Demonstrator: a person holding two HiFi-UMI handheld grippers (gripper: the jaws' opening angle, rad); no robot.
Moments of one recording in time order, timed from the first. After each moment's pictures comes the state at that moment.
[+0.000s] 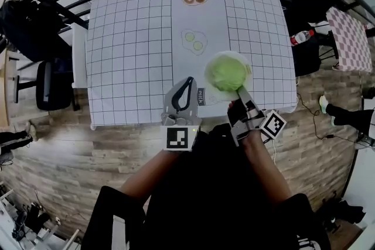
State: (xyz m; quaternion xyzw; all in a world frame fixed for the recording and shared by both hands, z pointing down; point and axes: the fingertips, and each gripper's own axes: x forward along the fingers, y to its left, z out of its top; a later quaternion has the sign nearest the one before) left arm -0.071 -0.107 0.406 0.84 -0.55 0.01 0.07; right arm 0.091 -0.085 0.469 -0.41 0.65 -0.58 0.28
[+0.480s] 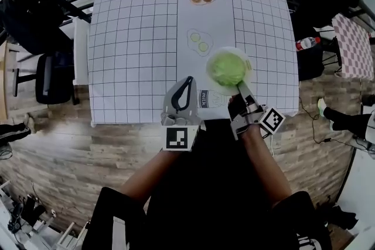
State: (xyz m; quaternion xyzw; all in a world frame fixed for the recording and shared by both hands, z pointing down) left arm -0.093 -0.126 0.415 0.82 -0.56 0.01 0.09; right arm 0.077 -0.123 0.493 -0.42 0.65 -0.58 0.25
